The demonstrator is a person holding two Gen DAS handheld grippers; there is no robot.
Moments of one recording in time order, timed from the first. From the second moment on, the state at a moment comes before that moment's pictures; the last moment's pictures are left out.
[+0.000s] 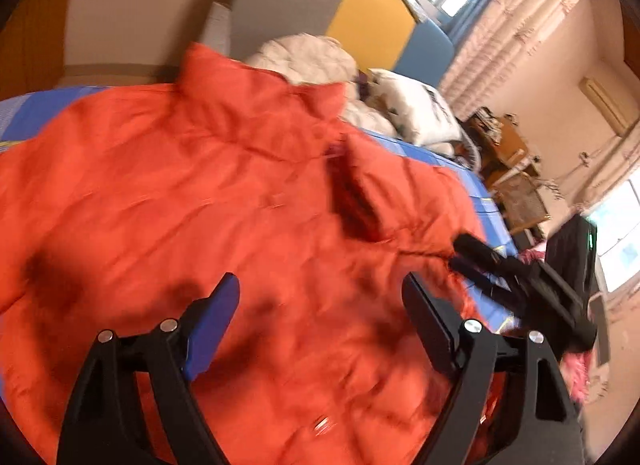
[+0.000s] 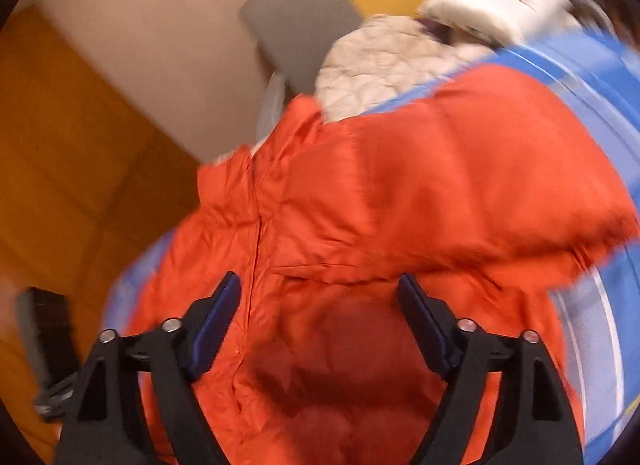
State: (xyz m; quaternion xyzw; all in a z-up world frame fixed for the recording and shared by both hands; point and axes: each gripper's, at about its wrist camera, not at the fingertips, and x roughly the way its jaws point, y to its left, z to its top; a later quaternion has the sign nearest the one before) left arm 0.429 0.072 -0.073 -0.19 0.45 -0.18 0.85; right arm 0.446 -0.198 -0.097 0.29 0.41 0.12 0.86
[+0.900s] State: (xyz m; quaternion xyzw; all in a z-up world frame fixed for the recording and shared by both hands) left arm 0.516 0.026 -0.067 -0.27 0.43 -0.22 0.83; right arm 0.442 -0.288 -0.147 0.53 0.36 0.08 0.76
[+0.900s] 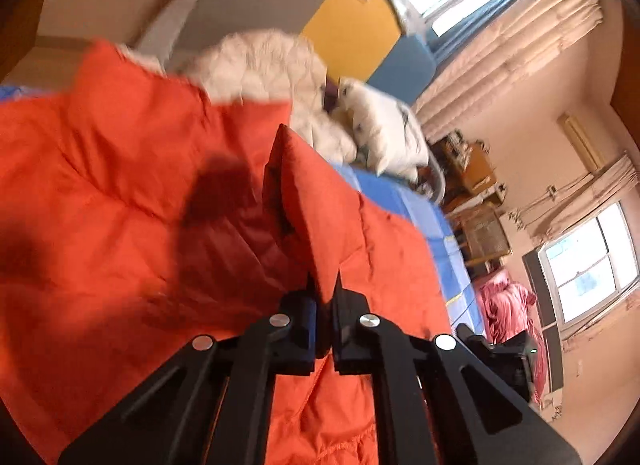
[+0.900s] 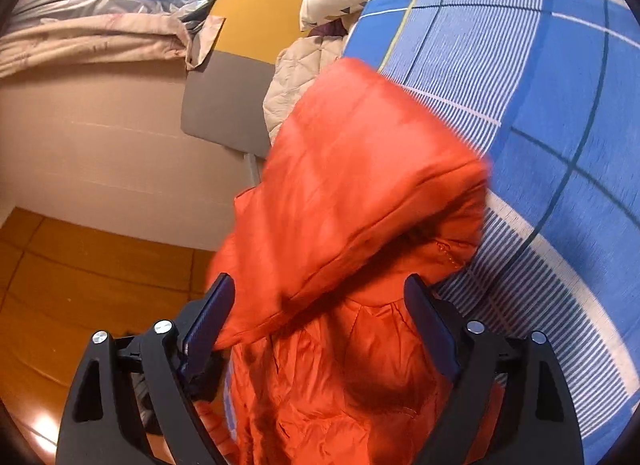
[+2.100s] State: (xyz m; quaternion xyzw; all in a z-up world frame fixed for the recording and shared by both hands) left arm 0.452 0.184 -0.114 -0.22 0.44 -0.02 0.87; right arm 0.505 -0.173 -0.105 0.12 0.46 0.02 0.88
